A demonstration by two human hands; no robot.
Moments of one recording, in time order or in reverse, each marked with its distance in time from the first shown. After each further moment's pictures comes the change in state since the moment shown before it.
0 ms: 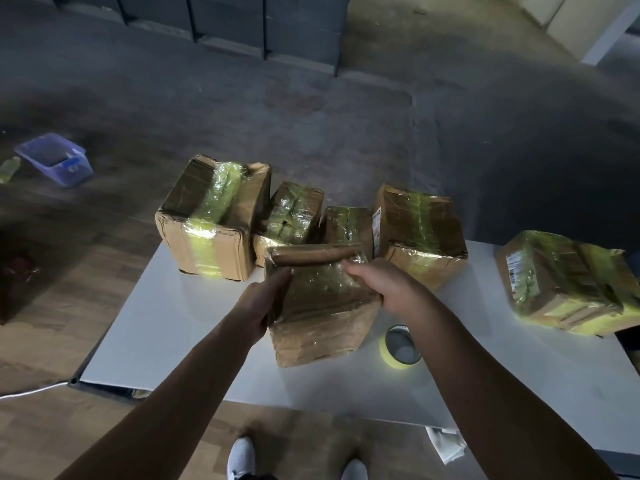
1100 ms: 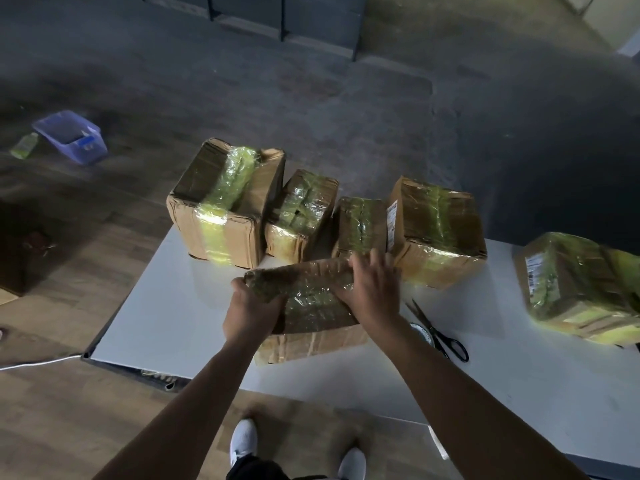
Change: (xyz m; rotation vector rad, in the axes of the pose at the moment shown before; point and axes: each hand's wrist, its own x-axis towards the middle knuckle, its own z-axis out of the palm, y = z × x) left_hand 0.011 -0.040 -0.024 0.780 0.613 0.179; right_hand 0.017 0.036 0.050 -0.965 0.687 -0.618
